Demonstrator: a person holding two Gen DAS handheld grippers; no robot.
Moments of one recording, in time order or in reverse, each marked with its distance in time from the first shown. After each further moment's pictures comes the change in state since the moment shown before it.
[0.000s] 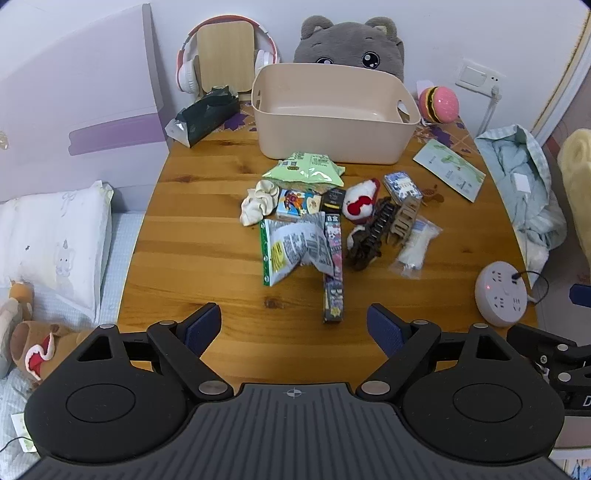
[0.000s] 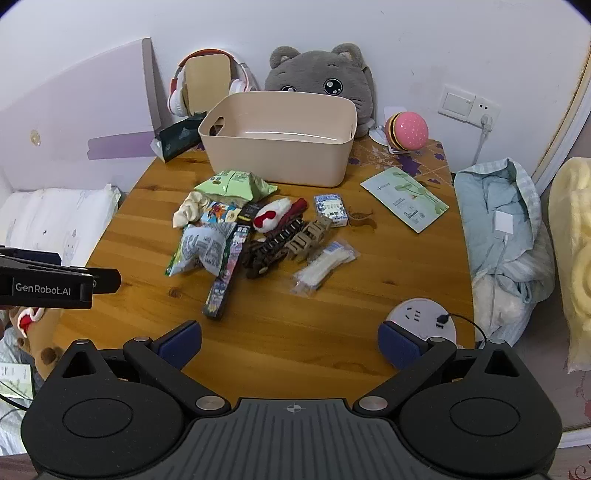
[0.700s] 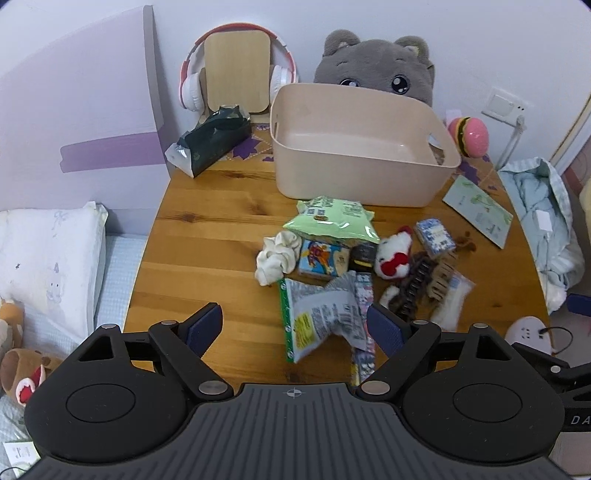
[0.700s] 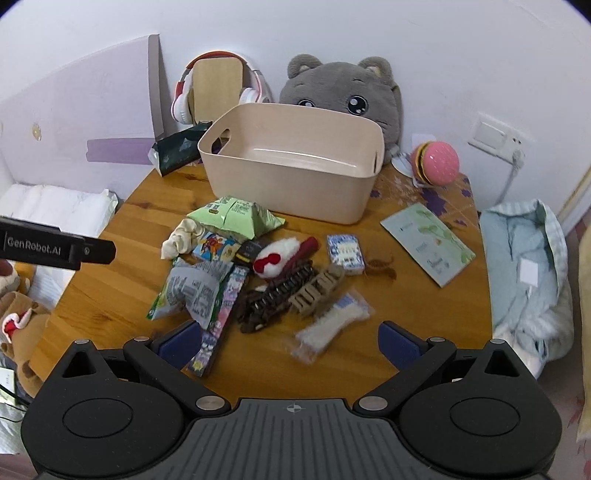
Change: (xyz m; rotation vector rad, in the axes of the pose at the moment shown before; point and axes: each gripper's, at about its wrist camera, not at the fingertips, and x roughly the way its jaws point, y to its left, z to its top) left arm 0.067 0.041 0.067 -0.018 -0.042 -0.005; right arm 0.069 0.010 0.057 -0.122 -0.042 -0.007
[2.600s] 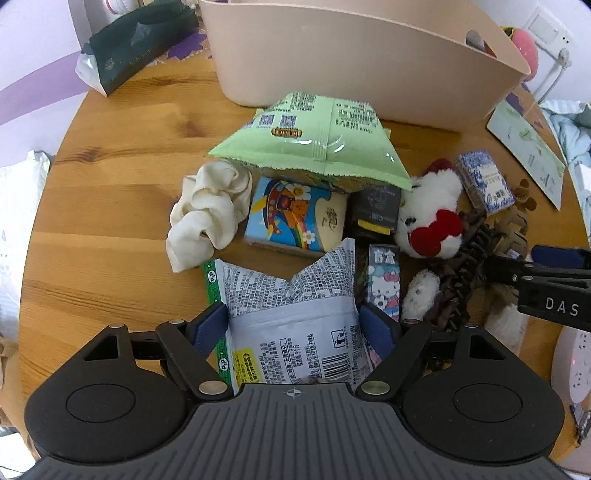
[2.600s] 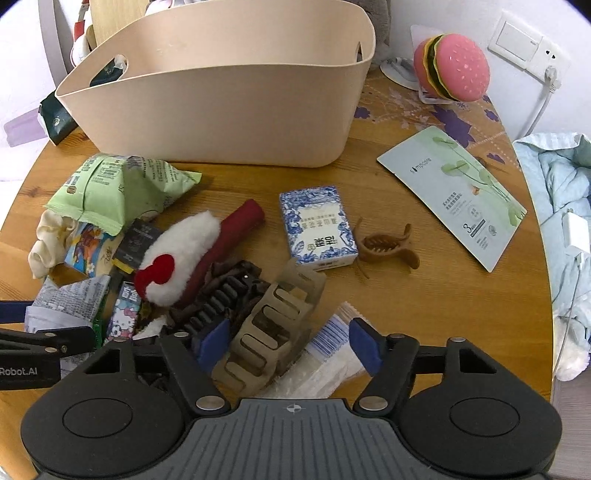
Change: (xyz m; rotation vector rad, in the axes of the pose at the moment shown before) left arm 0.186 -0.036 0.007 0.034 0.238 0.002; right arm 0.200 -0.056 0.031 0.104 0.221 -0.049
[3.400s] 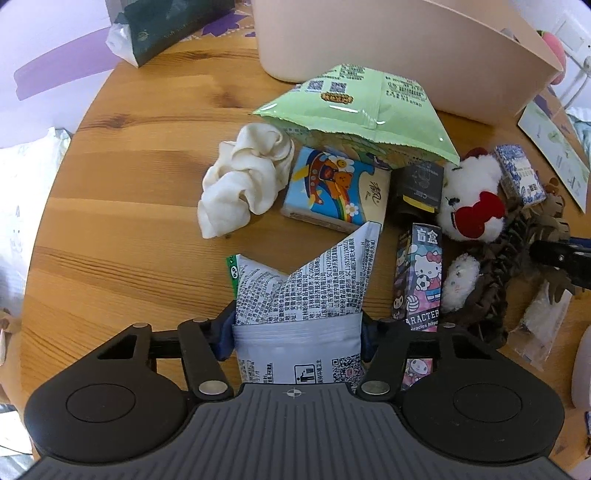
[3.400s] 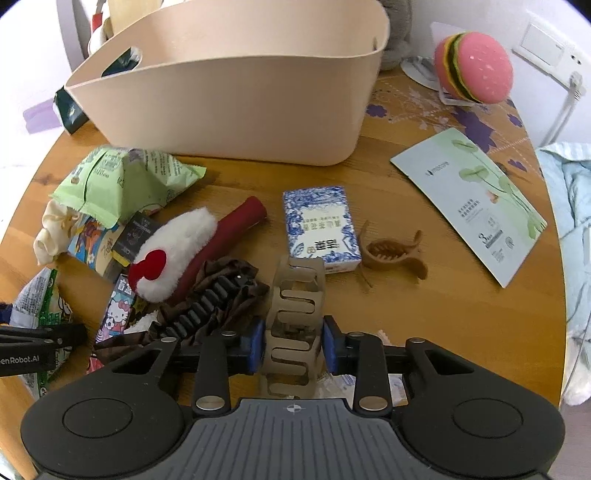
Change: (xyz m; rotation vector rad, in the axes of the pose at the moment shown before) left arm 0.011 0.013 -0.016 -0.050 0.008 0.062; right arm 0.007 -0.015 0.002 -0.078 -0.002 0.059
